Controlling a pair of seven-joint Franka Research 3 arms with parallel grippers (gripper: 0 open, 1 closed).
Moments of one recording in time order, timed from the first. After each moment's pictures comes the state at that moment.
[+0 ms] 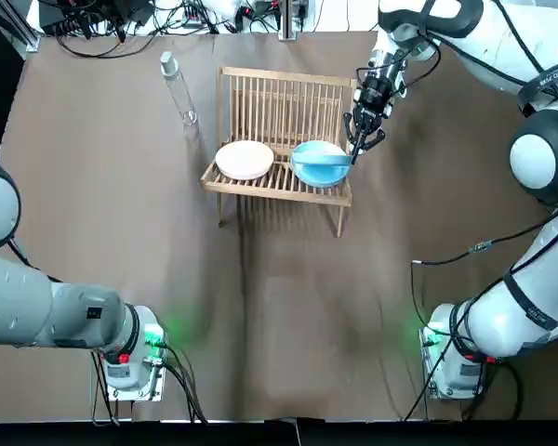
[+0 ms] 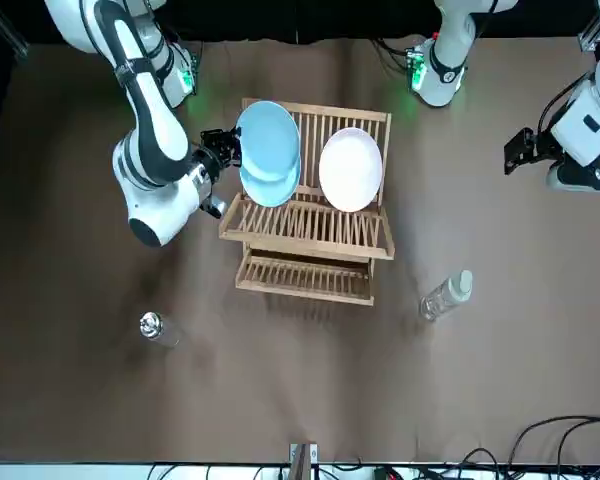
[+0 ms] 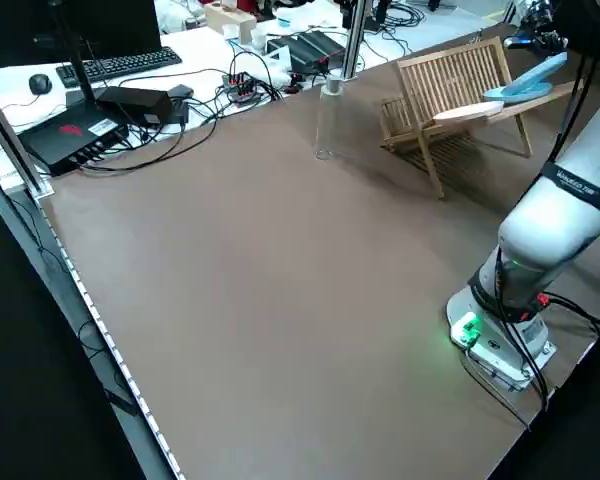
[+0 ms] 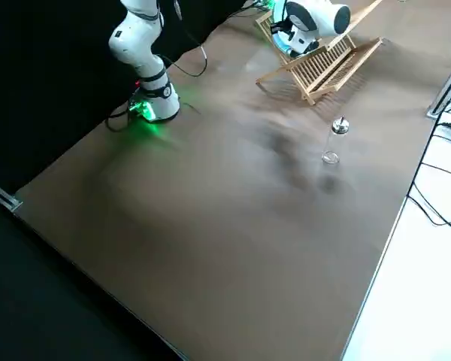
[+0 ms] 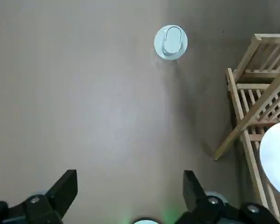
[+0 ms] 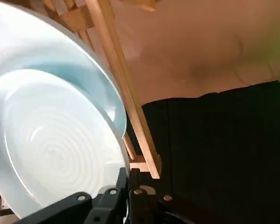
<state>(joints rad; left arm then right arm) -0.04 -0.04 -0.06 -1.64 0.02 1.54 0.00 0.27 0.36 0.11 -1.82 0.76 1.33 0.71</state>
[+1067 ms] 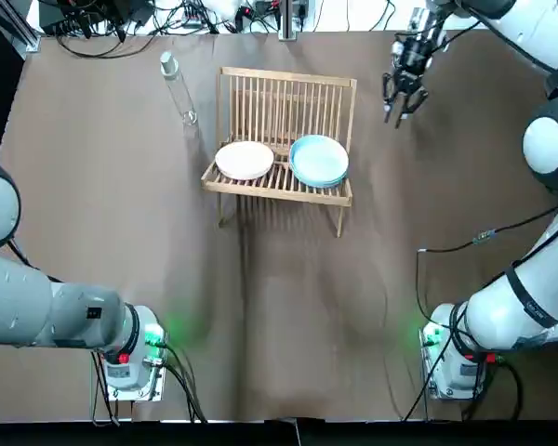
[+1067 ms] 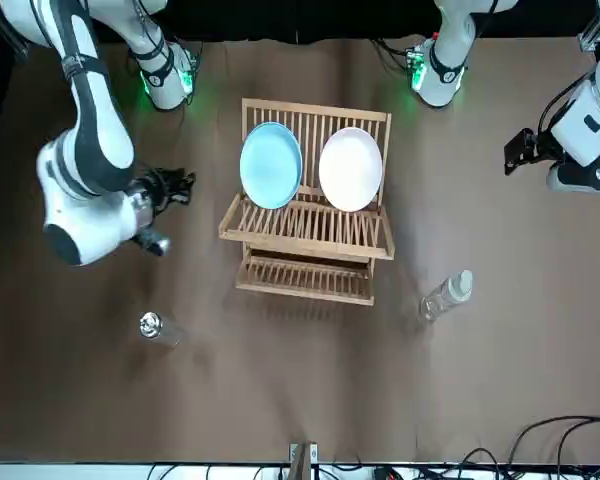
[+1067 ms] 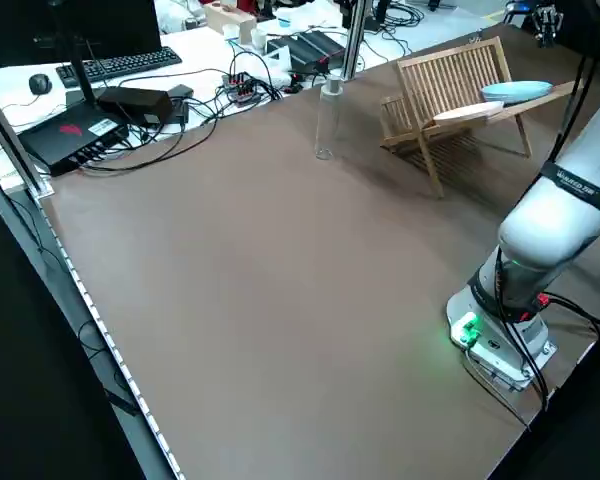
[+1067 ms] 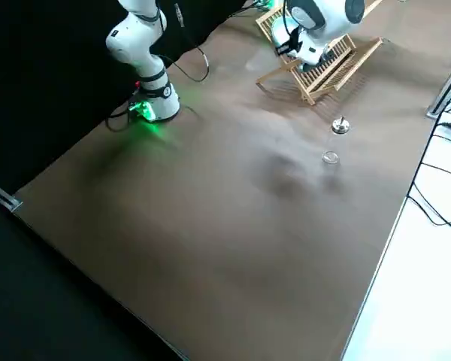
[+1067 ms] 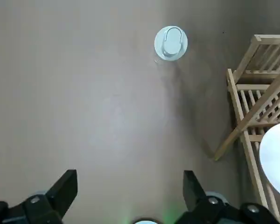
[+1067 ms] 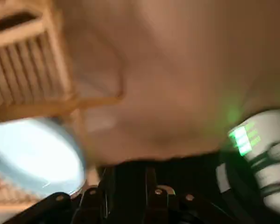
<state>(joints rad) -0.04 -0.04 -0.06 -1.64 0.02 1.54 0.00 0.12 0.34 0.08 -1.66 0.42 1.33 0.52</state>
